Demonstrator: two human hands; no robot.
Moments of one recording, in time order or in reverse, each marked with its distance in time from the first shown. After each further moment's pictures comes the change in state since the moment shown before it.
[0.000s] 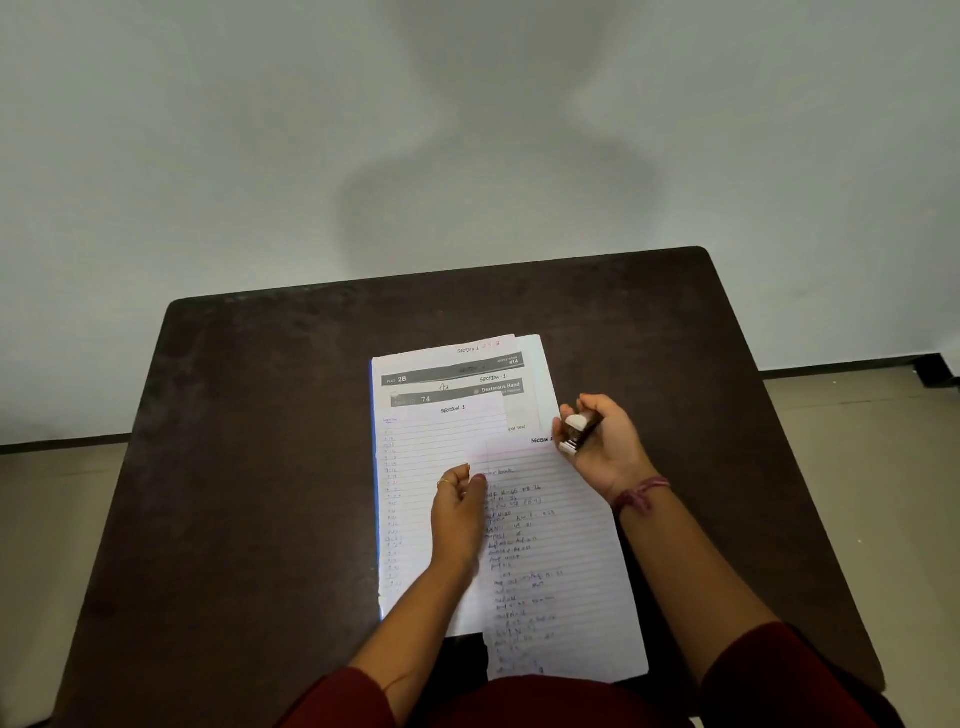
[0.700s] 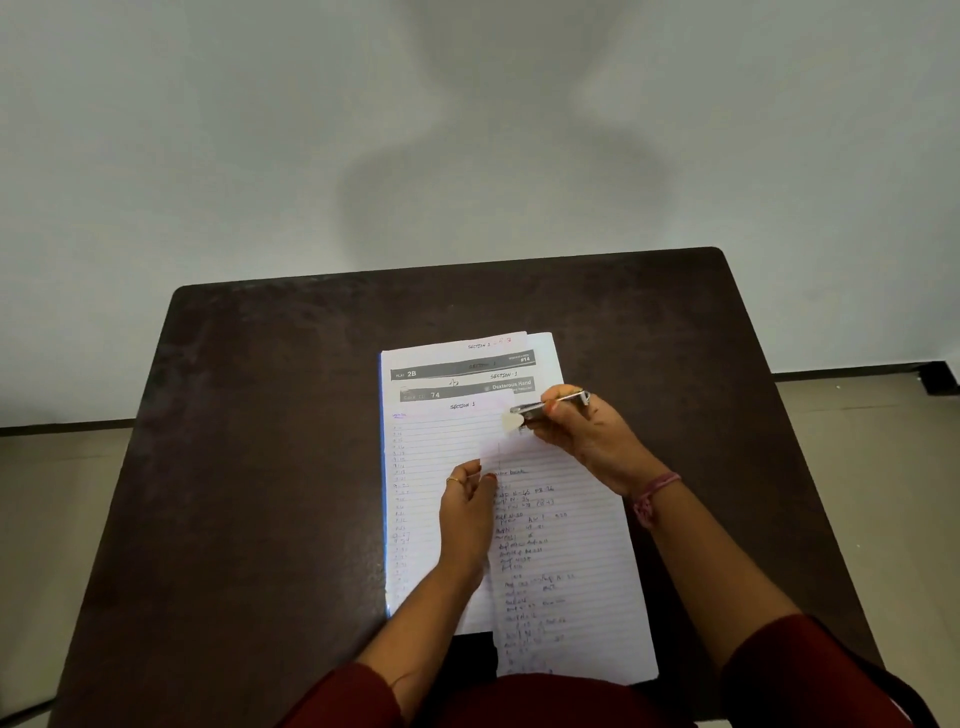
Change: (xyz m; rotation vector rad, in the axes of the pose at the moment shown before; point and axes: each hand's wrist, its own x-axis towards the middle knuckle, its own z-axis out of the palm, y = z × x) left_hand 0.002 0.002 0.000 0.000 -0.017 -0.006; right_hand -0.003 0.003 0.000 -0.753 -0.508 -0.244
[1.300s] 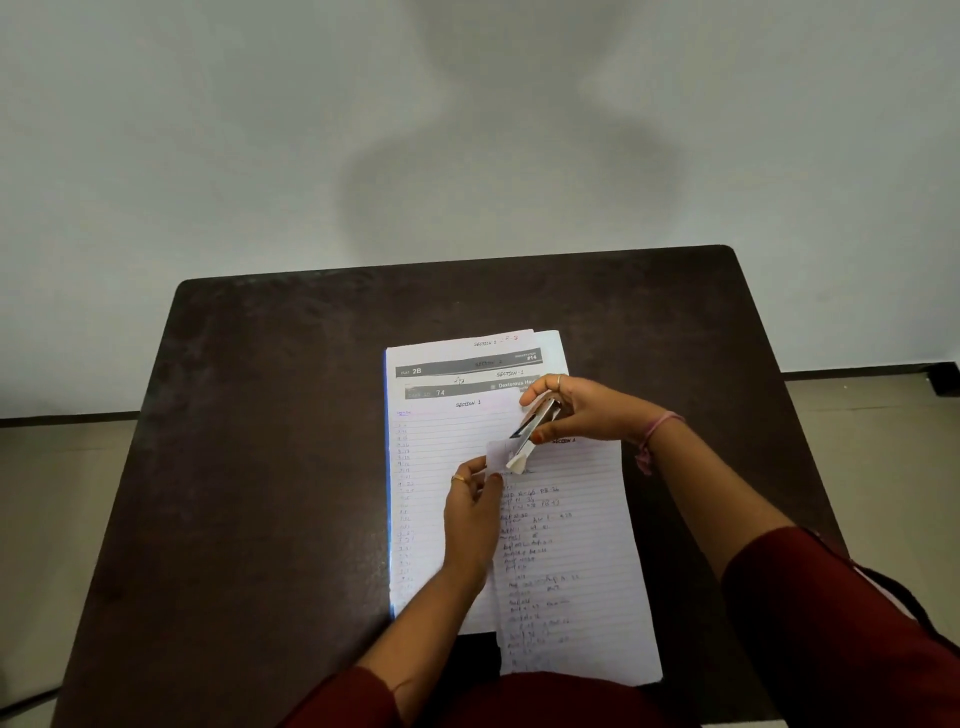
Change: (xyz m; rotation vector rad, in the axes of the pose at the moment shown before) left_hand -0.003 0.002 -0.001 0.060 -0.028 0.089; right_hand 0.047 -0.026 -0.015 -0.832 -0.358 0.092
